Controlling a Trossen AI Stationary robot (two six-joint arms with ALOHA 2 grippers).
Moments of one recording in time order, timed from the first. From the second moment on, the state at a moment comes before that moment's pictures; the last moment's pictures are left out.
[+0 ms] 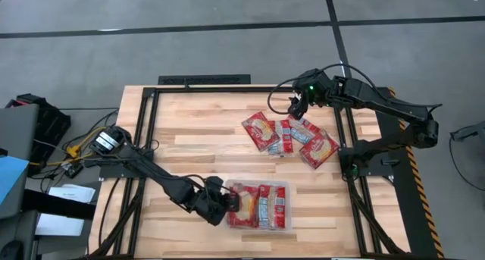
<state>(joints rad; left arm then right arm) -0.55 1.77 1.19 -0.33 -0.46 -1.87 -0.39 1.23 1.29 -0.86 0.34 0.06</state>
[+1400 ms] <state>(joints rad) 0.27 1.60 0.87 0.14 0.09 -1.04 -0.49 1.49 0.84 -0.19 -0.05 0.19</state>
